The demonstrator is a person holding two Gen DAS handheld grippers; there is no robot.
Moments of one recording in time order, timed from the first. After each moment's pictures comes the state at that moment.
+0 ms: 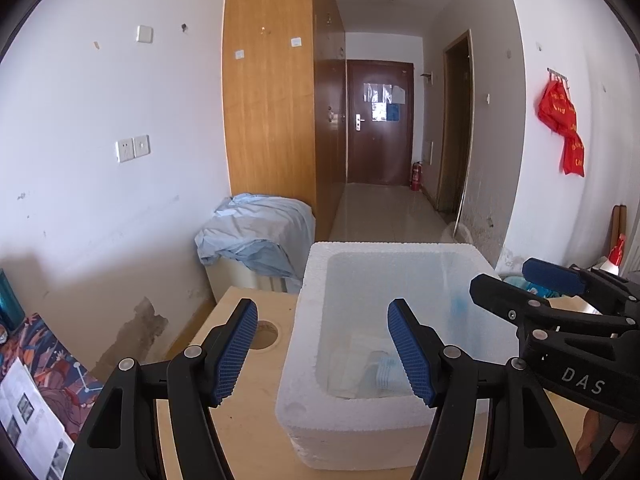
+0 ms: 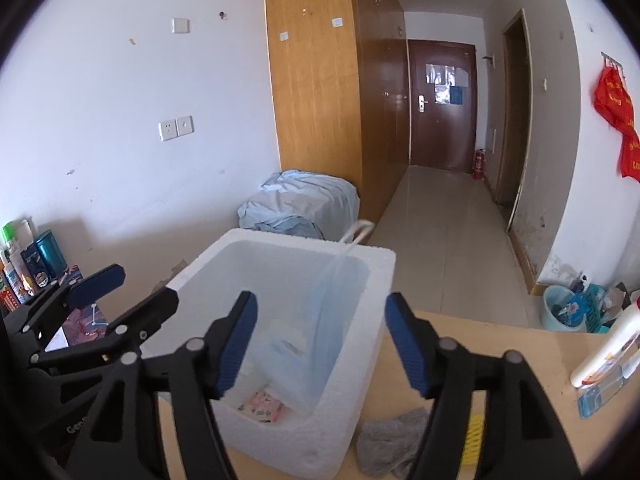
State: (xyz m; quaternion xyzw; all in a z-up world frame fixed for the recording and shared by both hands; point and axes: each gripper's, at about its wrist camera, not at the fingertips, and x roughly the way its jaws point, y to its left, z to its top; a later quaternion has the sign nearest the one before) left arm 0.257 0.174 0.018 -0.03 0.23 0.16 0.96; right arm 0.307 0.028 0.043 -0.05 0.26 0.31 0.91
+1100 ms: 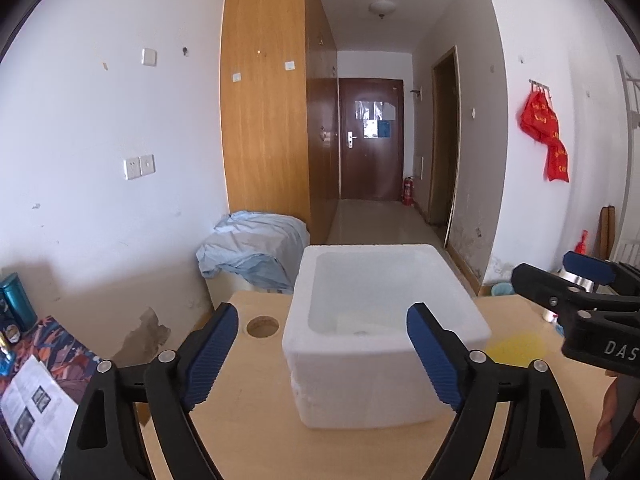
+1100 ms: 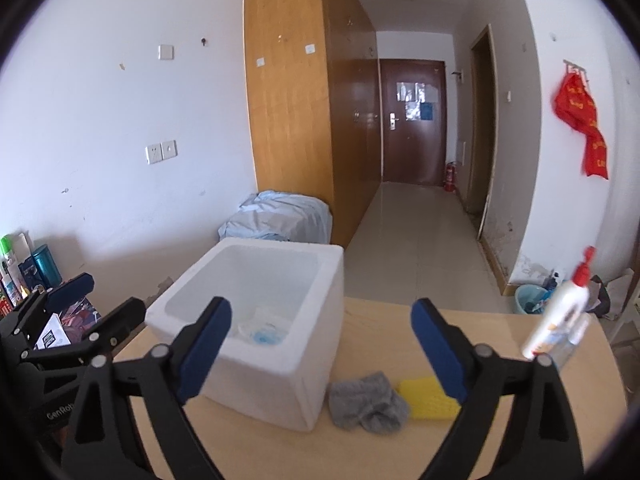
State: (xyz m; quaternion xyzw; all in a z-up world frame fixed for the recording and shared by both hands) left arm 0.179 0.142 0.037 -0.02 0.20 0.15 0.97; right arm 0.234 -0.023 0.069 -0.03 0.22 0.26 0.94
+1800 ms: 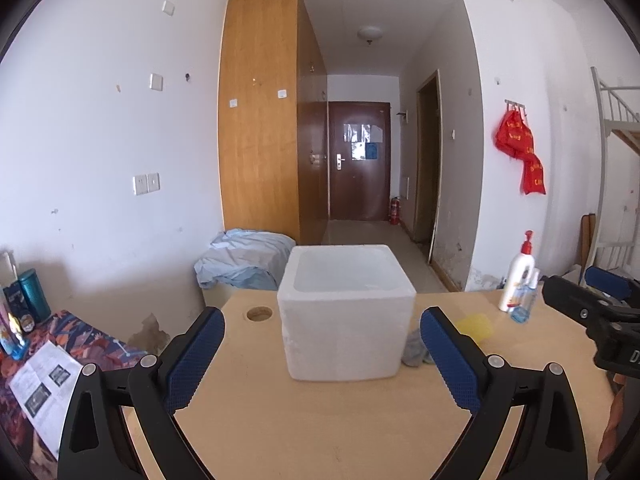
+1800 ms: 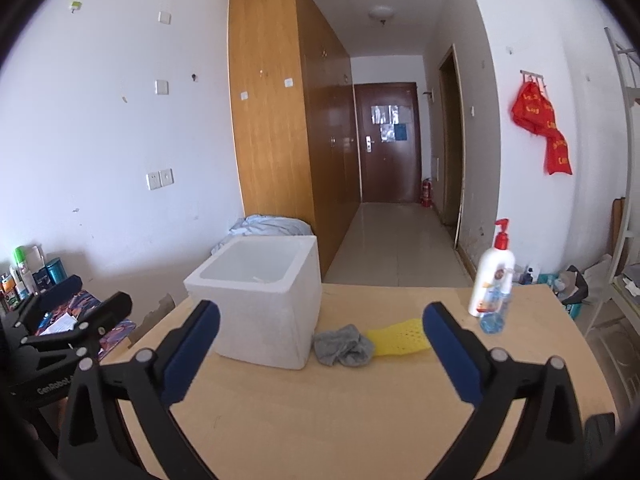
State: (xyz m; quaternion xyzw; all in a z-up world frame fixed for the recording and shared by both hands) left arm 0.064 0.092 0.054 -0.02 0.16 0.13 0.98; right arm 0.114 -0.098 0.080 0.00 0.18 0.22 0.96
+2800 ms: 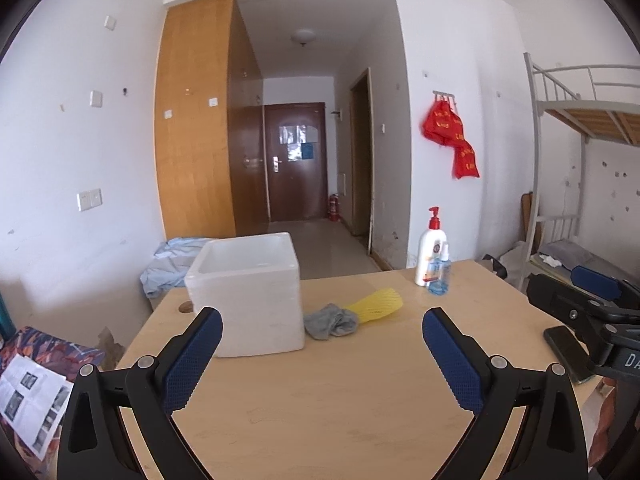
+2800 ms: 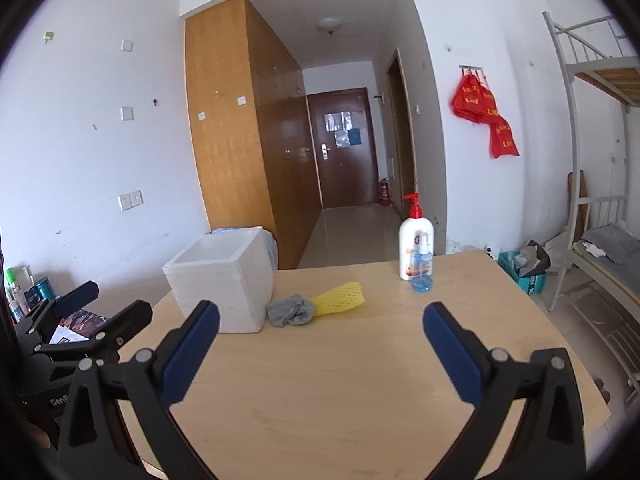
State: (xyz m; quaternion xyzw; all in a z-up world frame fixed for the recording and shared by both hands) left arm 0.024 0.001 0.043 0.01 0.16 0.01 0.99; right arm 0.049 -0.182 0.064 0.04 0.17 0.15 0.97
